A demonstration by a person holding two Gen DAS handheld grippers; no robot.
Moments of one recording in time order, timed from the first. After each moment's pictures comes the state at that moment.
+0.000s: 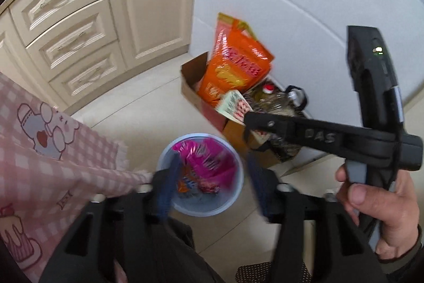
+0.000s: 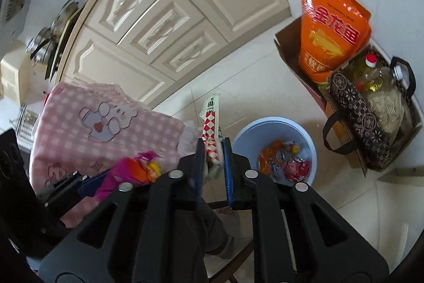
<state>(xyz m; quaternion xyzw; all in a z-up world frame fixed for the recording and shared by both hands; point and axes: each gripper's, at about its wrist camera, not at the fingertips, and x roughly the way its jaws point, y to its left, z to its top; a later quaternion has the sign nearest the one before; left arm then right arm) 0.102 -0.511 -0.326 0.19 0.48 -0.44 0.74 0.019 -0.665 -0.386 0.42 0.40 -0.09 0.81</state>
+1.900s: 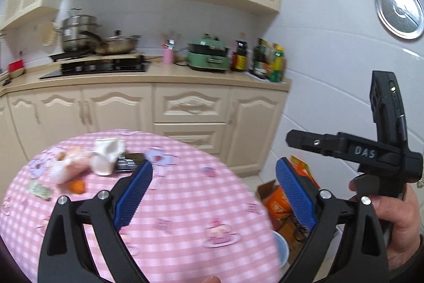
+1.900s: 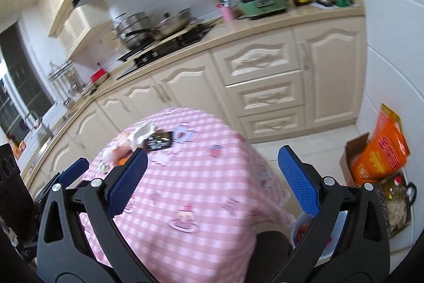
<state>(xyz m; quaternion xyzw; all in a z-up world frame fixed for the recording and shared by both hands) 0.121 -0.201 -0.090 0.00 0.22 -0.30 0.93 0.089 -0.440 -0.103 0.21 0.26 0.03 0.94</state>
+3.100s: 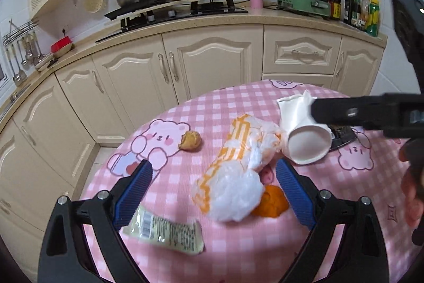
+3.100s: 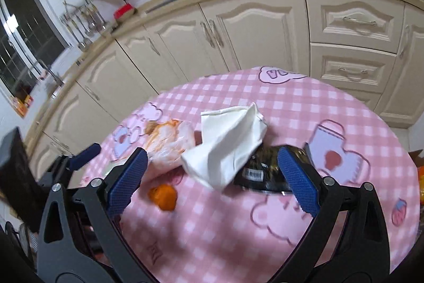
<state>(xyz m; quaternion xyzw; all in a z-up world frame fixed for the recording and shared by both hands) 0.336 -0.052 -0.174 0.10 0.35 -0.13 0.92 0.339 -0.238 -0.163 0.16 0.40 0.14 0.89</state>
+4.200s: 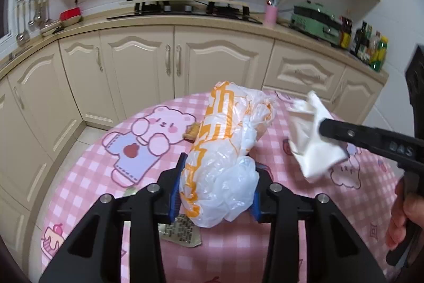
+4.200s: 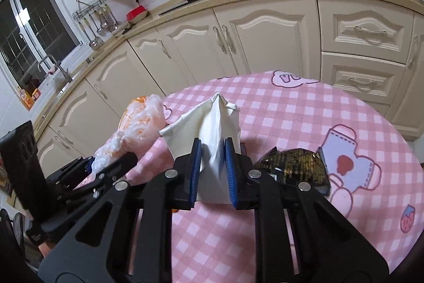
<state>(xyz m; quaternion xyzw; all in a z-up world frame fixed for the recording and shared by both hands) 0.325 -0.022 -0.178 -0.01 0.35 -0.13 0.93 0.314 -0.240 -0.160 0.16 0.36 0.17 0.90</state>
